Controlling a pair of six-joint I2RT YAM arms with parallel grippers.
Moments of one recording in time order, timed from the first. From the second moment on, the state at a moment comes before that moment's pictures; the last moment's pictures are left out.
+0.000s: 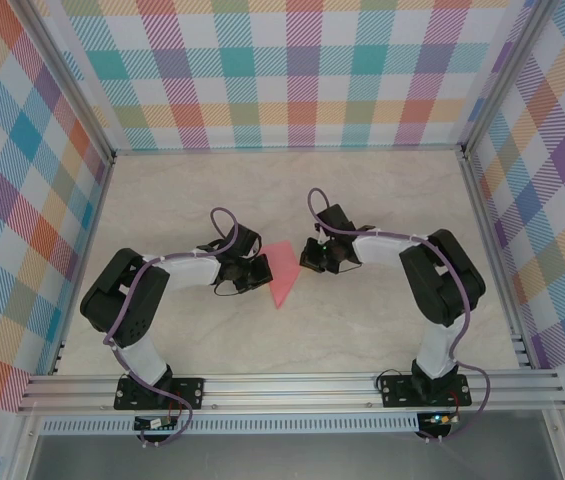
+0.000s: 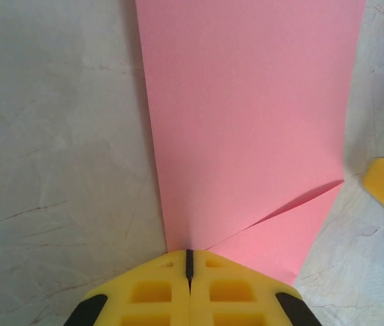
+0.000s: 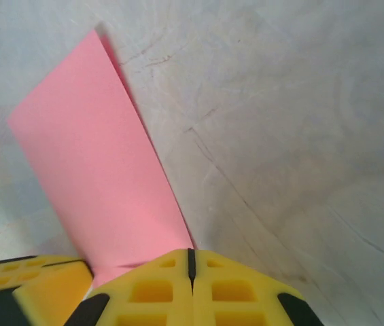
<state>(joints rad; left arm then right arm) -0.57 1.72 0.85 -0.19 0.27 -0.89 0.56 1.83 1.03 -0.24 -0.39 0.80</state>
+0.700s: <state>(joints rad) -0.57 1.72 0.85 -0.19 0.27 -0.89 0.70 1.77 0.84 0.00 -0.64 0.92</state>
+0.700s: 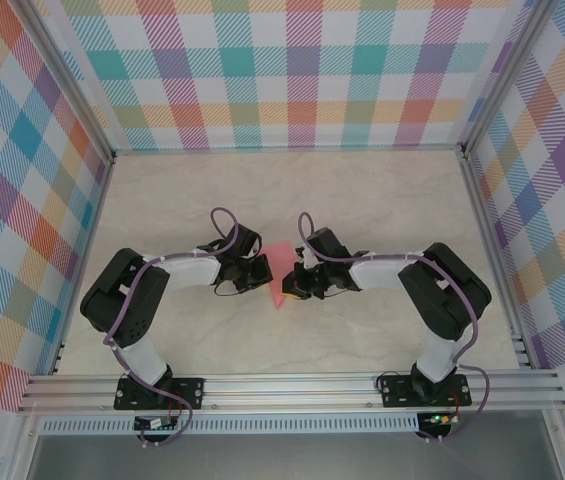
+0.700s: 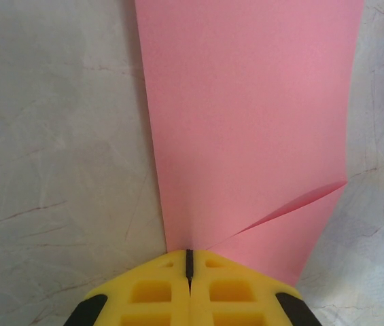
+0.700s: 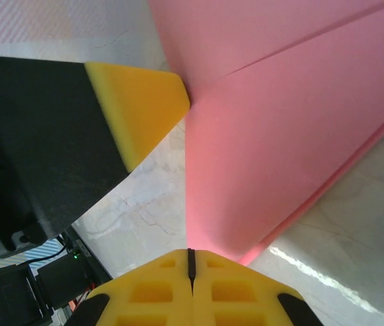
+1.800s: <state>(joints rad) -0.57 1.72 0.85 -0.19 0.27 -0.89 0.78 1.85 0.89 -0.08 -0.60 0.88</state>
